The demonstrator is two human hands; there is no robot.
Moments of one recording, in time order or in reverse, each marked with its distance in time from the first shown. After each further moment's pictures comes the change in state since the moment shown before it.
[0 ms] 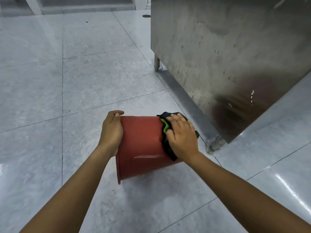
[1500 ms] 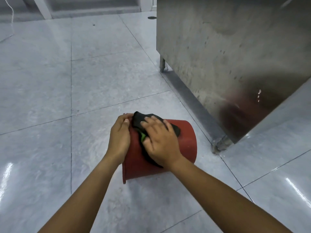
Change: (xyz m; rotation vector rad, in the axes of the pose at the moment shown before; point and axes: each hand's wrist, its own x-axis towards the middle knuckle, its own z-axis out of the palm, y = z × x) left_hand -0.025 -0.004 -0.003 -0.090 -0.022 0.095; right_hand -0.012 -0.070 0.014 0.037 0.024 -0.267
